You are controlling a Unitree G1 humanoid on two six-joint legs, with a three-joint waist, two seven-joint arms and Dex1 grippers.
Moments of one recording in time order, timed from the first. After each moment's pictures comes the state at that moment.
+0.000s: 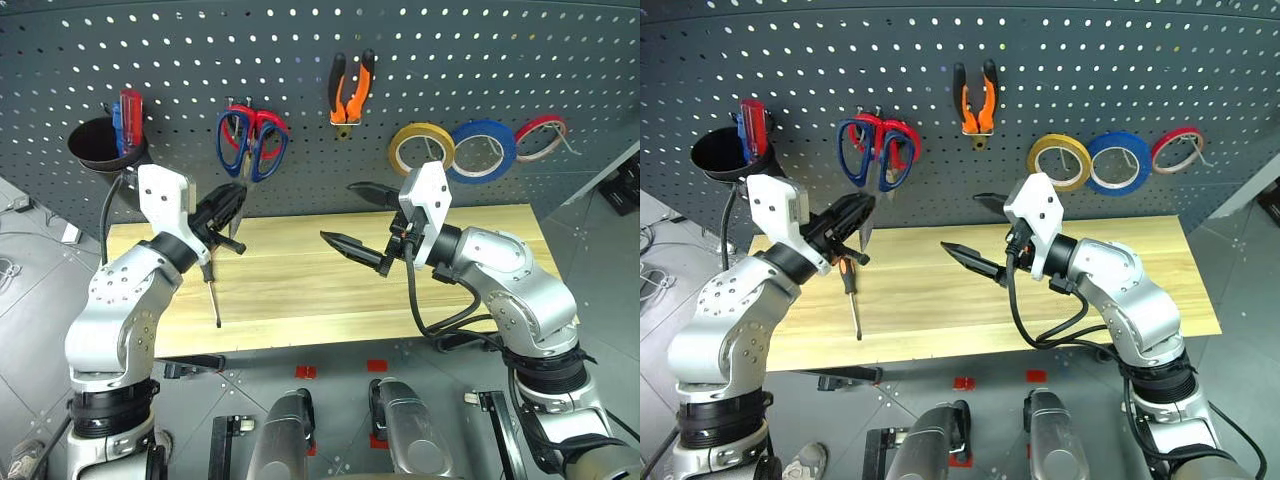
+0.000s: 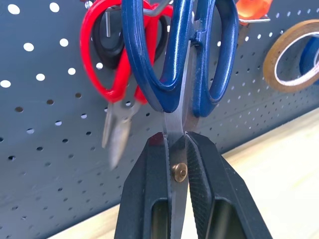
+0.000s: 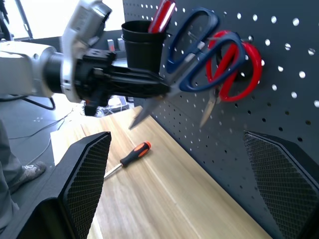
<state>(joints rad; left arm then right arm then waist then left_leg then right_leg) -0.37 0.48 0.24 -0.29 -0.44 0.55 -0.45 -0.57 -0.36 0.16 -0.42 0.42 0.60 0.66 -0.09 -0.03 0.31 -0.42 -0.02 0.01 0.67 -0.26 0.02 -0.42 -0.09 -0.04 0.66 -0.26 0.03</state>
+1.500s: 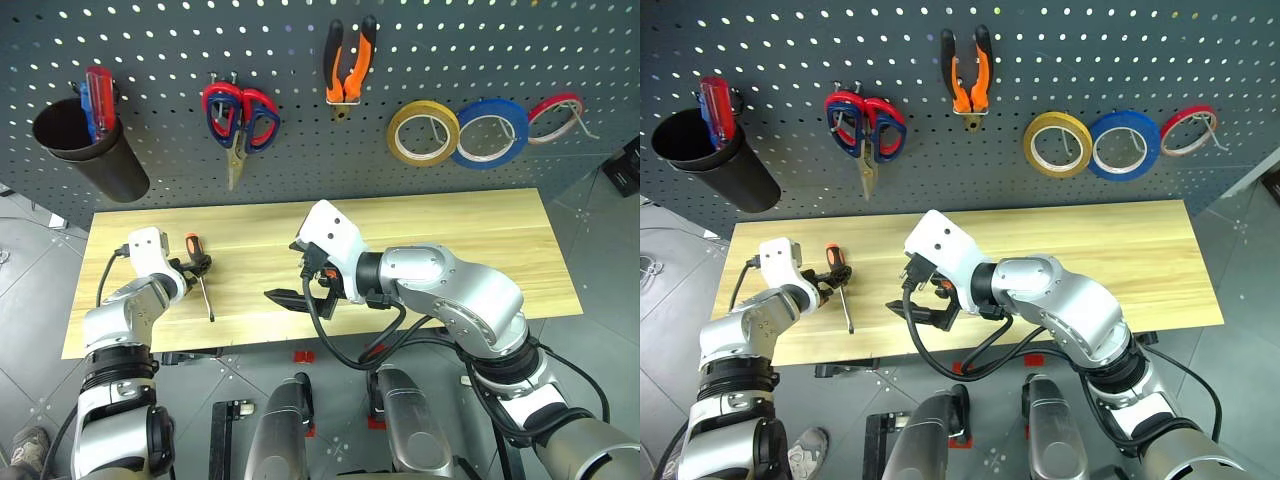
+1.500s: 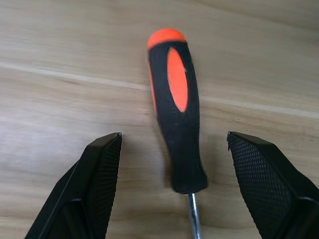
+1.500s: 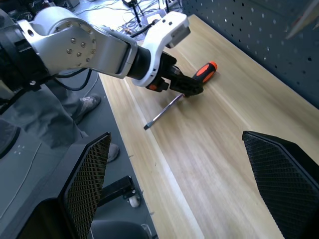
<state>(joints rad) -0.53 0.50 0.36 0.52 -0.33 0.66 -0.25 -0.74 -0.20 0.40 -0.51 0.42 1.19 0.48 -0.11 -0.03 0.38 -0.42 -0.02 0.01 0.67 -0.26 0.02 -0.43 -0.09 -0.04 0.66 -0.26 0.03</state>
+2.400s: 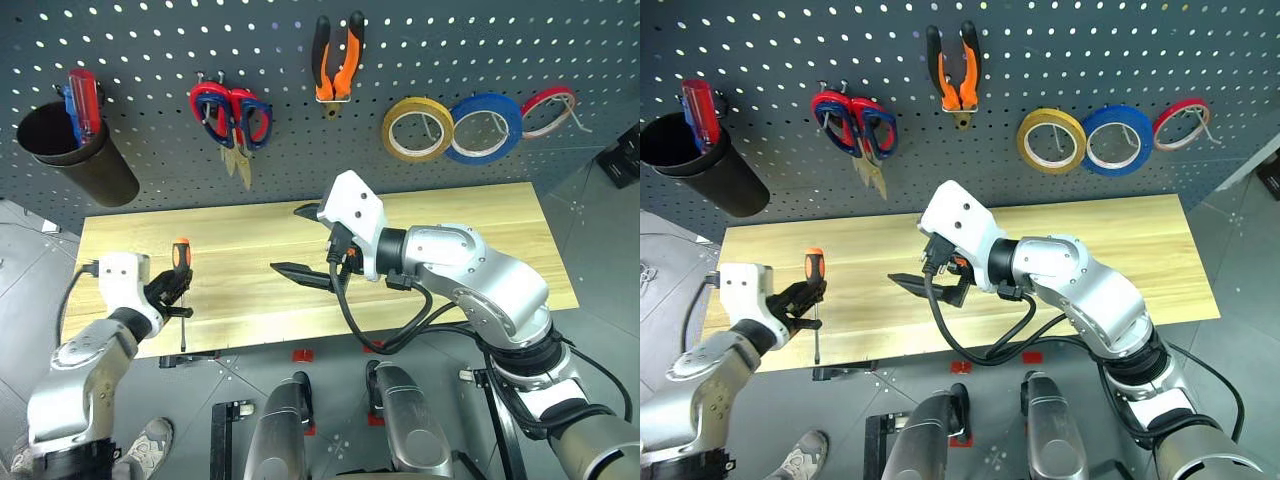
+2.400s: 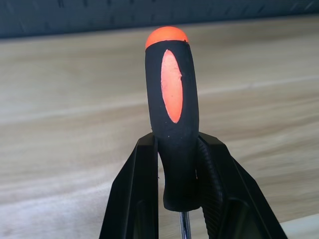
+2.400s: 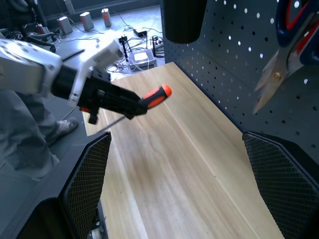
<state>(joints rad) 0.02 0.55 0.47 -0.30 -0.46 0.62 -0.45 -0.77 -0.30 0.36 -0.50 0.40 0.93 0.54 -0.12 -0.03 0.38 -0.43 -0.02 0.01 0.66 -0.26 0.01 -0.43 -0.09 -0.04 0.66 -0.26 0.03</state>
